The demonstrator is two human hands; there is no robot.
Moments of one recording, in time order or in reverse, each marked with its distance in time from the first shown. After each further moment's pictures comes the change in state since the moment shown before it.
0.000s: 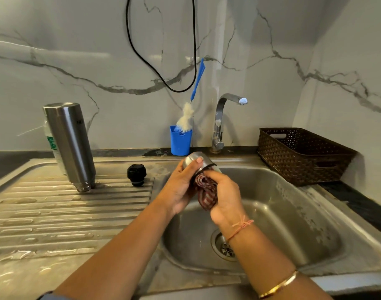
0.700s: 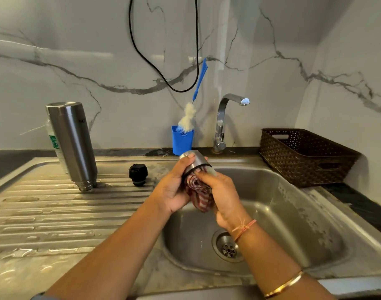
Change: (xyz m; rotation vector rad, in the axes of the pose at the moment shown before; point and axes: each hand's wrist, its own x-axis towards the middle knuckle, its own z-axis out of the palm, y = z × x) left_hand -0.004 0.011 -0.009 -0.168 -0.093 -0.112; right_hand -0.005 0.000 -0.002 -0.263 -0.224 -0.107
